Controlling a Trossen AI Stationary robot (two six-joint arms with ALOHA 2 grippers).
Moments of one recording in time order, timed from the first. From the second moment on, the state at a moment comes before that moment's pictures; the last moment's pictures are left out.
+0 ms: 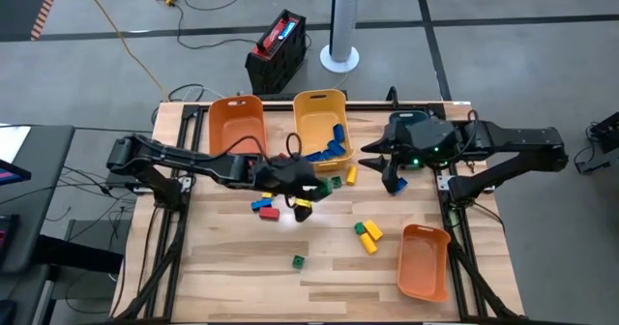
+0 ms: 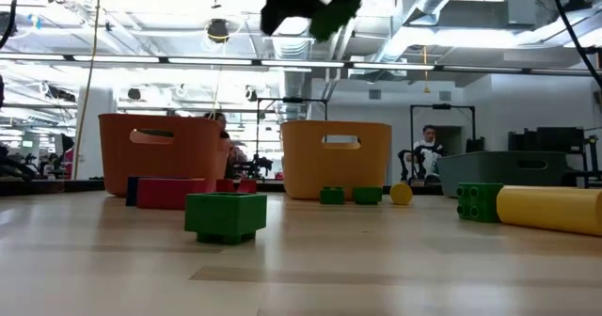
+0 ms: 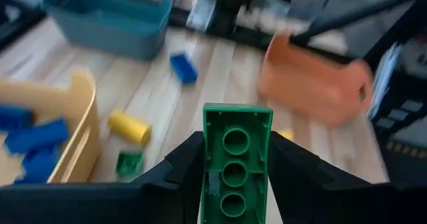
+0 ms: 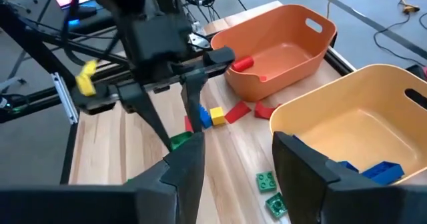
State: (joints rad) left arm -0.10 1.57 1.28 -0.16 -0.17 -0.30; right arm 0.10 1.12 1.34 -0.71 0.24 0.36
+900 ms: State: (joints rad) left arm -0.03 1.55 1.28 0.22 0.00 -0.37; right arm 0.10 1.05 1.27 -0.82 0.23 0.37
